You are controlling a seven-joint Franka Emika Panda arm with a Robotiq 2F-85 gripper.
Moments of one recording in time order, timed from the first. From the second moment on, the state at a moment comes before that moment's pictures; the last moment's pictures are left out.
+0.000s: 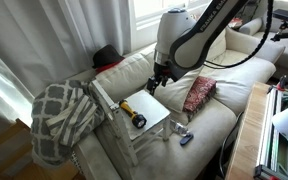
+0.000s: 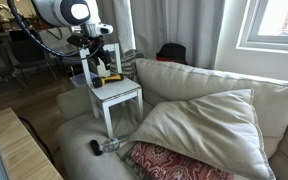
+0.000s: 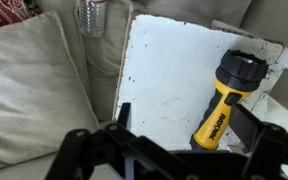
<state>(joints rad) 0.24 0.33 0.05 -2.34 0.10 2.82 0.25</state>
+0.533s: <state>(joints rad) -0.03 0.50 0.18 -2.36 0.24 2.82 -0.07</state>
